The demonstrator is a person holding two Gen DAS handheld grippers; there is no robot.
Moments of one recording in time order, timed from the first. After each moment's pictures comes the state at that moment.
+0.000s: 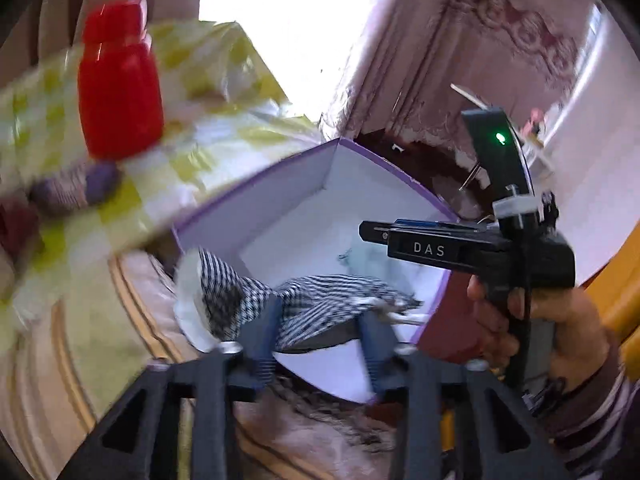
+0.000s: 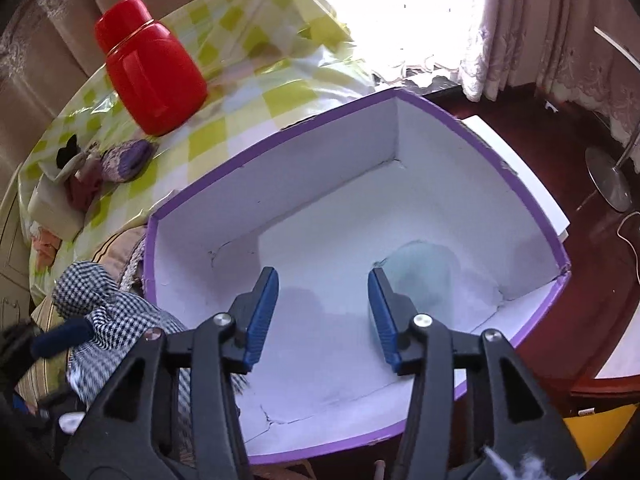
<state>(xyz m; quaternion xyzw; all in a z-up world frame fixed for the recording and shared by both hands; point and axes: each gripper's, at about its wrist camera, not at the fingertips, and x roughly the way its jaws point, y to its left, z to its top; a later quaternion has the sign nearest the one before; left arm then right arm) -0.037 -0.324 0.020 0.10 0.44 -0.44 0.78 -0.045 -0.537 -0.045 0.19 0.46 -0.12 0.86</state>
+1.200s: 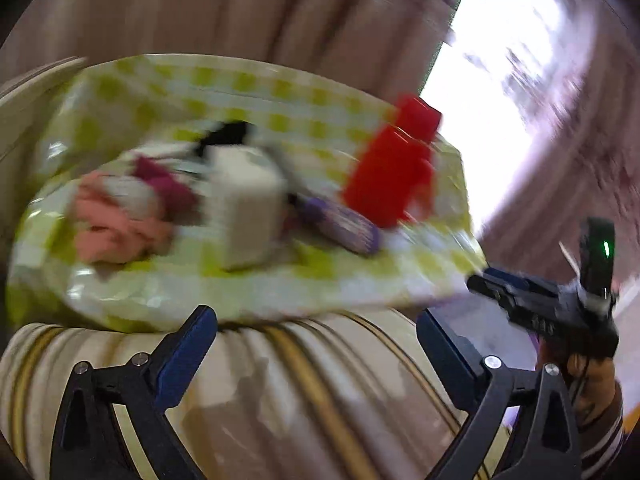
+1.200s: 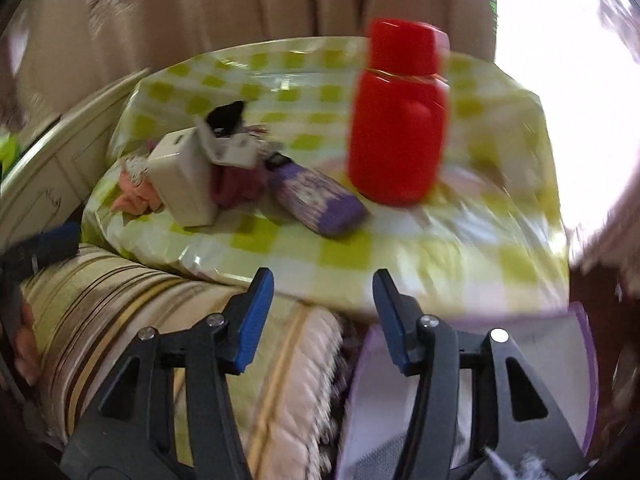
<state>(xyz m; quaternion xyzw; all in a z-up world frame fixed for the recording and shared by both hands) 0.046 -0.084 0.046 -0.09 0.38 -0.22 0.89 0.066 -0.347 0.028 -0.03 0.37 0.09 0.92</state>
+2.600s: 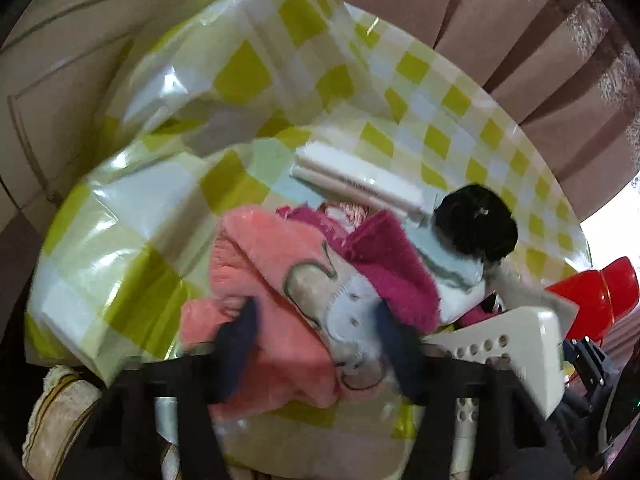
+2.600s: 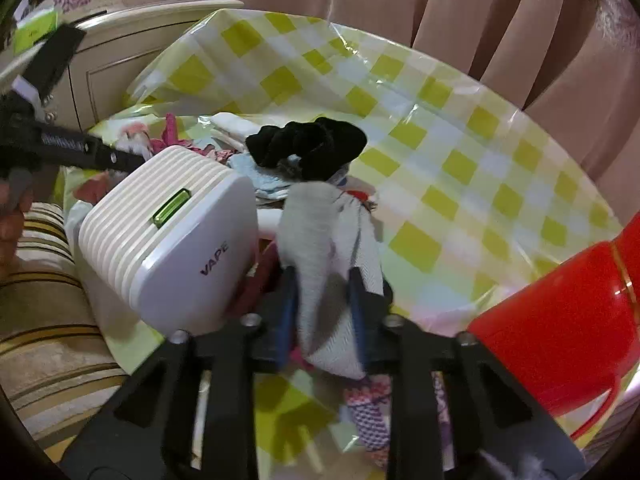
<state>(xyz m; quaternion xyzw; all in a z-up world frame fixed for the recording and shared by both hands) 0.231 0.054 -0.024 -0.23 0.45 0.01 0.86 0.237 -0.211 -0.011 -0.22 0.33 0.23 0.89</state>
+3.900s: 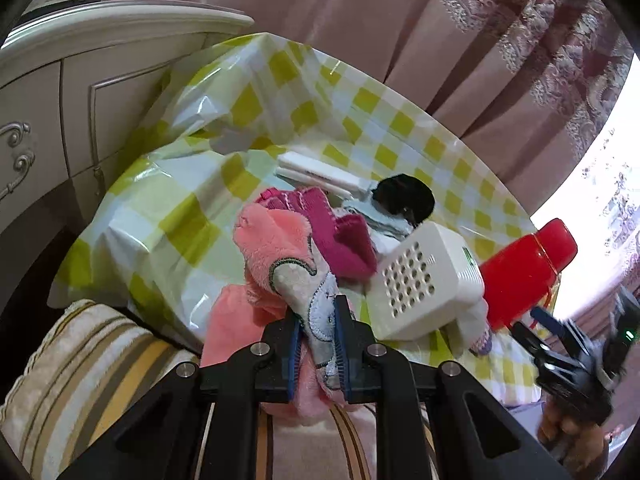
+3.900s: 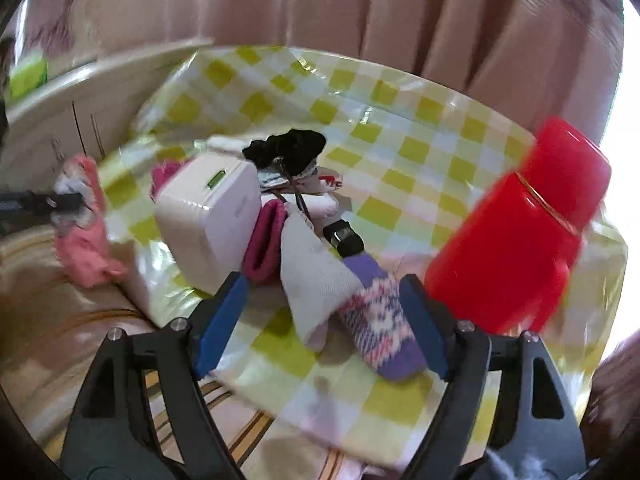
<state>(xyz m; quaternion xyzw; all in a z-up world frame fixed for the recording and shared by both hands) 0.107 0.047 0.010 -0.24 0.37 -0.03 0.90 0.167 -0.251 0.013 -0.18 0.32 0.18 0.91</state>
